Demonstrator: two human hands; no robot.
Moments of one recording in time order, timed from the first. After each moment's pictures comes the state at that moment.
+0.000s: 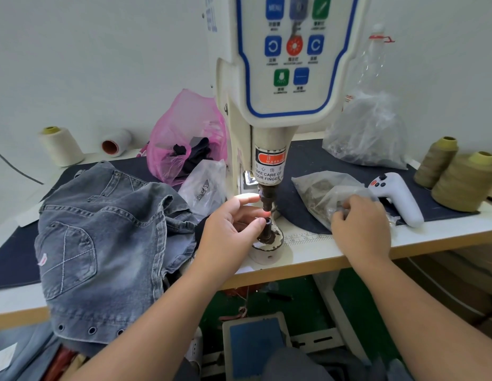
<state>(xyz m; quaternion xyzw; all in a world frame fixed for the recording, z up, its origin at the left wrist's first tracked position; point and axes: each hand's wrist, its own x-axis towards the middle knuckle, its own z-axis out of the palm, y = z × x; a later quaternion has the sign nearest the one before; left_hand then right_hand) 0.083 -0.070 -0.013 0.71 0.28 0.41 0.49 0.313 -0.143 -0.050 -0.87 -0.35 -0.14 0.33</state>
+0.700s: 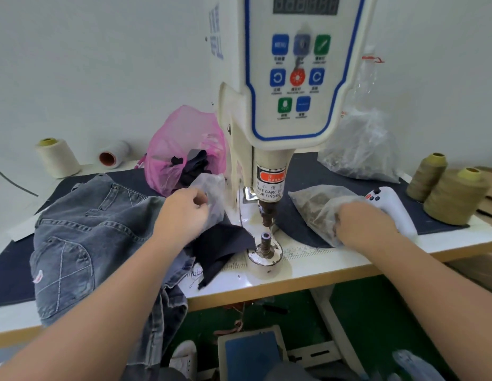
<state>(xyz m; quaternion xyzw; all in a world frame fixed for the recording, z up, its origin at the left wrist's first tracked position) 0.064 0.034 -0.001 0.79 0.50 0.29 0.19 0.330 -0.123 0.015 -0.92 -0.37 0.10 -0.07</state>
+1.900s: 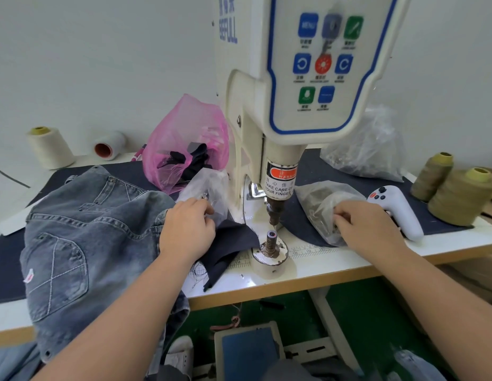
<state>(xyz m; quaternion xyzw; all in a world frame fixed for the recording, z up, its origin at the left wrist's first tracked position) 0.063 0.028 -0.037 0.84 0.47 0.27 0.08 0.321 -0.147 -0.009 -0.84 -0.49 -0.03 0.22</state>
